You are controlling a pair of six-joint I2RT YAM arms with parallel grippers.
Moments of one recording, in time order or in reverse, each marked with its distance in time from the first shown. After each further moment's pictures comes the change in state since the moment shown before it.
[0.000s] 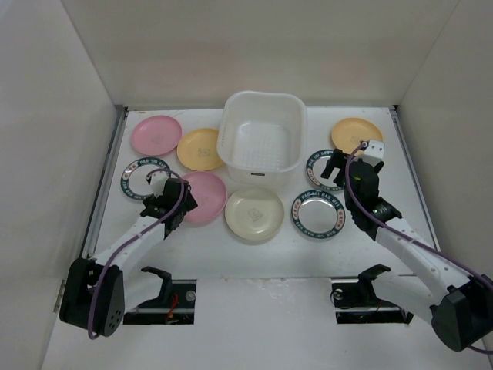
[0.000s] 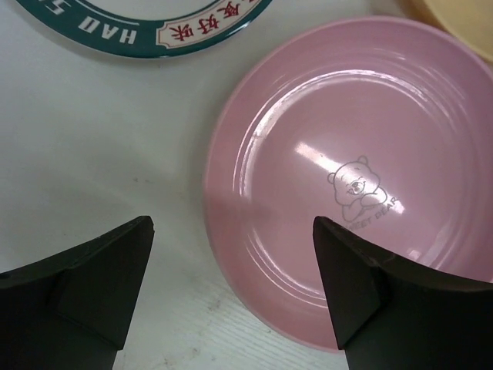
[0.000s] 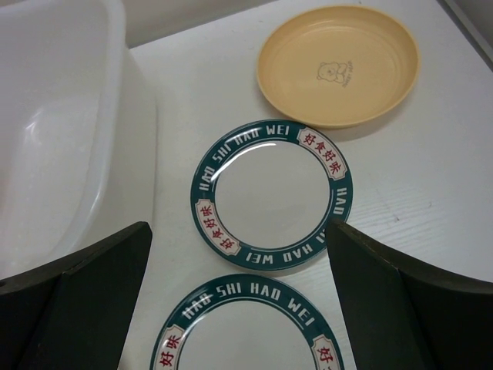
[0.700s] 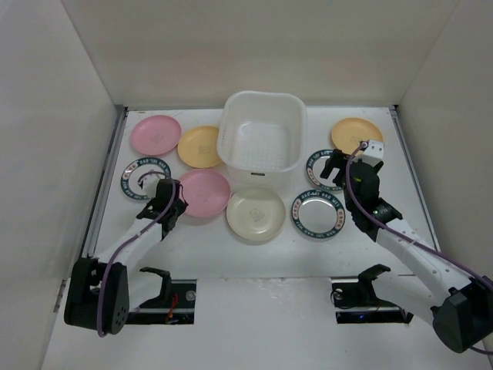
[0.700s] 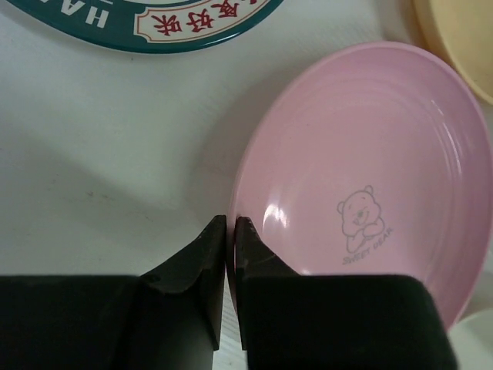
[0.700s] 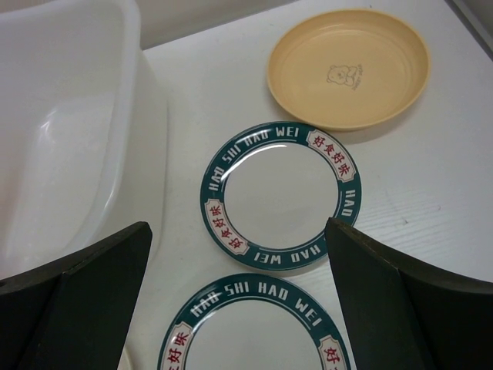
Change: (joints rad) left arm 0.108 0.081 -0.054 0.174 0.140 -0.117; right arm 0.014 -0.013 -0.003 0.008 -0.010 0.000
